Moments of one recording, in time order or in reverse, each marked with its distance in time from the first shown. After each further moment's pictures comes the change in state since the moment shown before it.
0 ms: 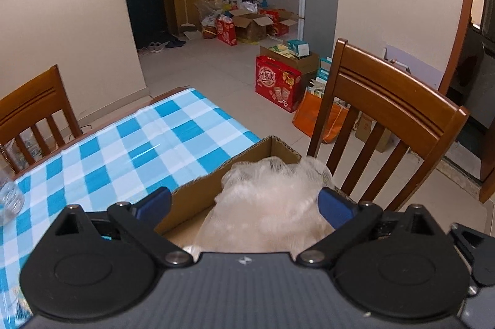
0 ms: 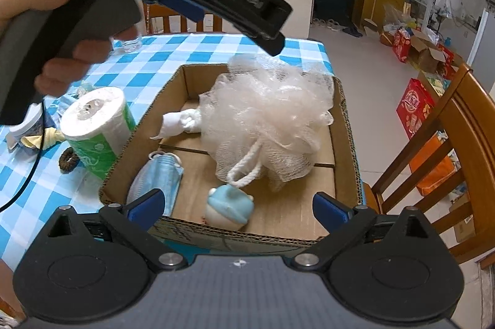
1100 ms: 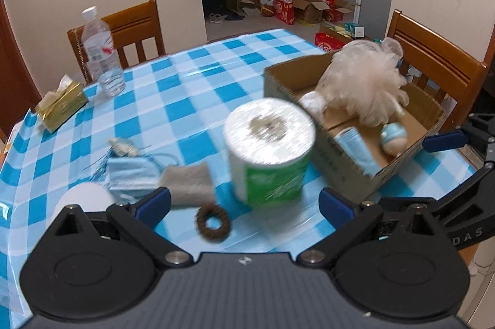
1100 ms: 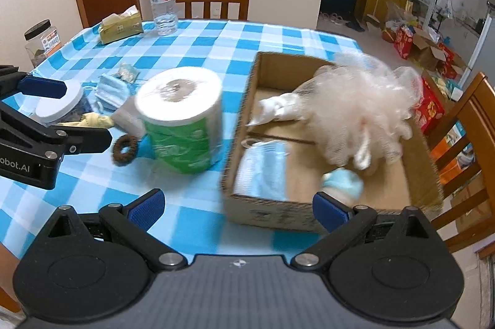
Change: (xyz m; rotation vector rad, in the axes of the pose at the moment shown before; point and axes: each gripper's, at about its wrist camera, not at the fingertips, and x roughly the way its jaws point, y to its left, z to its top) left arm -0.130 0.115 -0.190 -0.125 0.077 0.157; right arm 0.001 0.140 -0.005 -0.005 0.046 -0.038
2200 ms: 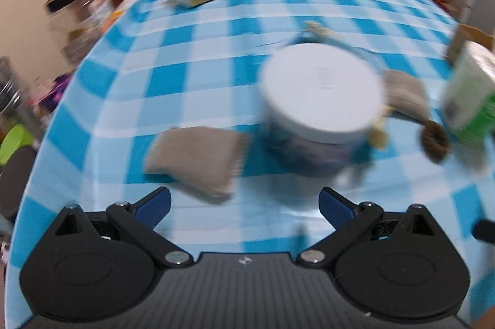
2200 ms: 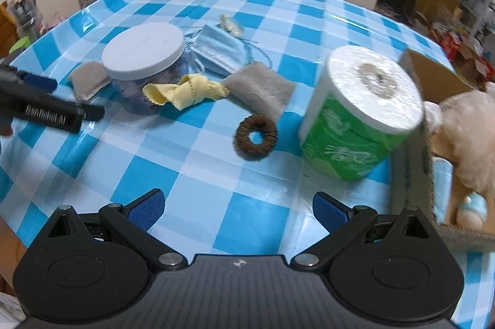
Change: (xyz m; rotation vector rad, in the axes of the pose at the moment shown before) left arm 0.027 0.193 -0.105 -0.309 0.213 0.270; right arm 0.069 0.165 0.015 -0.157 0.140 0.083
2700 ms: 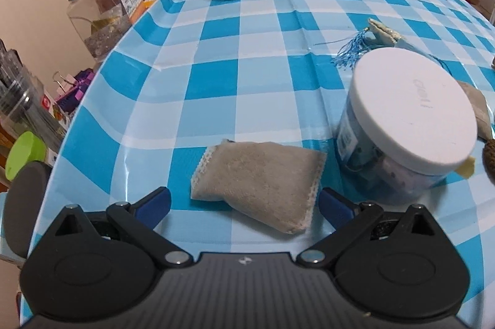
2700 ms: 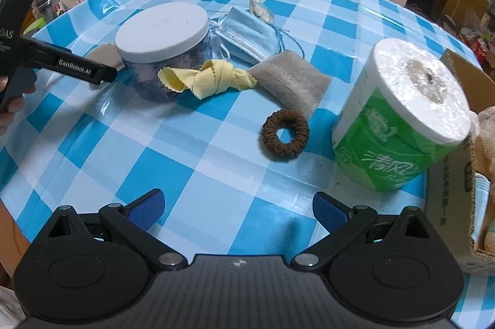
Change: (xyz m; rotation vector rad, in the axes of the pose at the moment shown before) left arm 0.037 0.032 0.016 -0.018 0.017 0.077; right arm 0.027 0.003 0.003 -0.061 0.035 0.091
